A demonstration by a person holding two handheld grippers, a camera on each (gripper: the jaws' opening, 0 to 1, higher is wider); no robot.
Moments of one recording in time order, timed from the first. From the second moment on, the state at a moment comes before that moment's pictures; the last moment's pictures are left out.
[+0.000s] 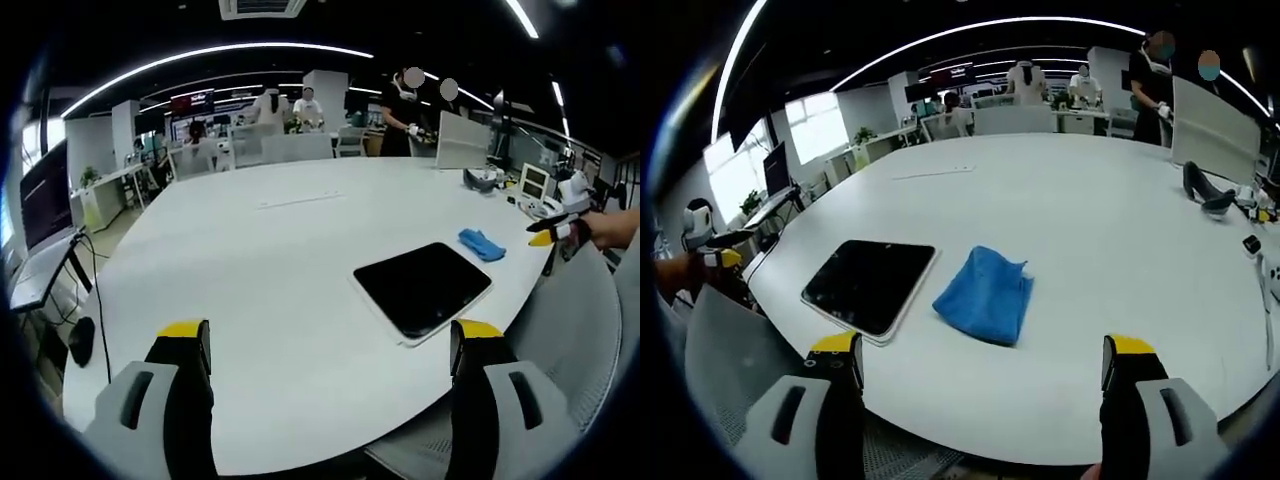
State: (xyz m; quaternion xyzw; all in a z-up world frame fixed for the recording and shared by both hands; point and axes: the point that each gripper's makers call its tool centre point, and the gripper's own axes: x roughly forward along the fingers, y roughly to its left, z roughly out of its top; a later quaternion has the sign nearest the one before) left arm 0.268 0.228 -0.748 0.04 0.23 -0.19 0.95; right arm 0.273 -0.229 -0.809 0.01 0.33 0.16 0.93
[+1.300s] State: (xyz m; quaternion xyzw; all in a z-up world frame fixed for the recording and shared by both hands) left arm 0.274 0.228 -0.739 0.03 0.23 -0.20 0.95; right arm 0.265 -0.239 -0.802 0.02 0.33 0.14 0.93
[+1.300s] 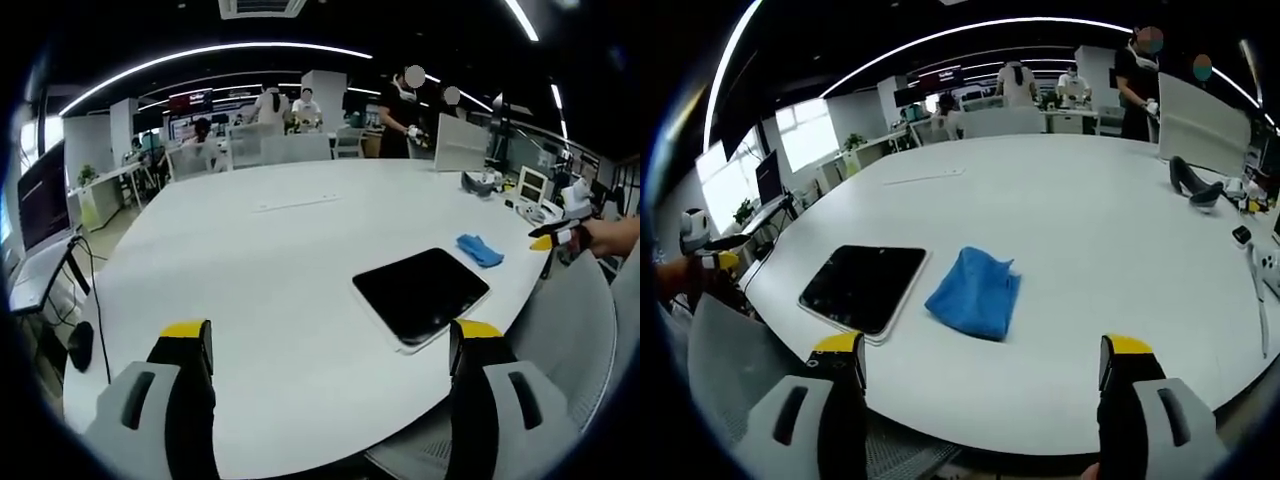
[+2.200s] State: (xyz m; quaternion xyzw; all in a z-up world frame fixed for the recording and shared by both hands) left arm 0.273 0.221 -0.751 0.02 0.24 -0.19 0.95; right arm 0.332 -0.202 -0.809 0.00 0.33 0.17 0.93
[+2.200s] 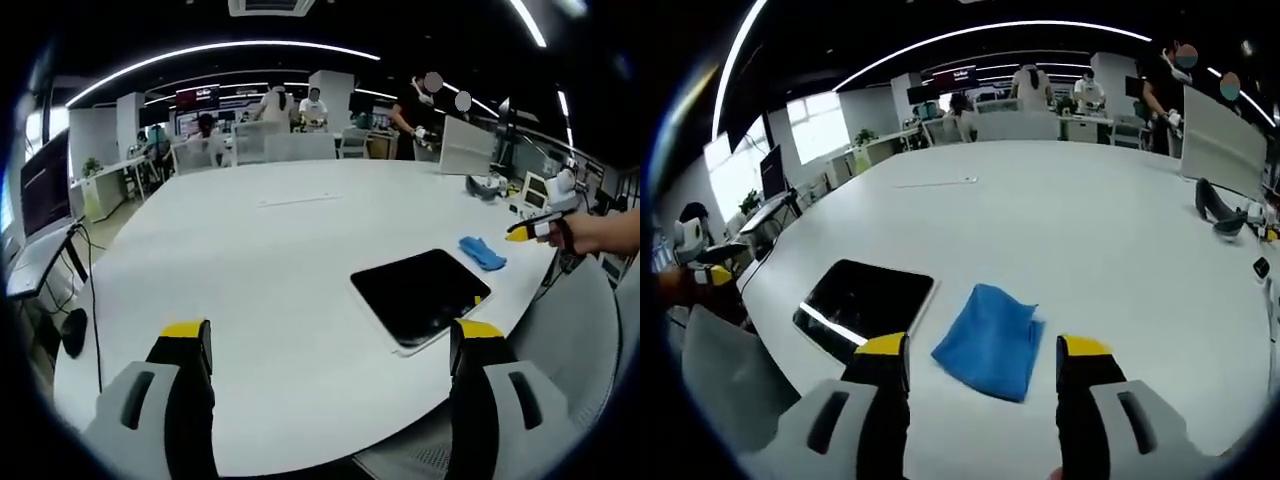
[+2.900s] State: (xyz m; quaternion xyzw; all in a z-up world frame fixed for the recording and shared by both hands) left arm 0.265 0.213 -0.756 0.03 0.25 -0.19 0.95; right arm 0.363 -0.204 -0.874 -0.05 0.40 0.12 0.91
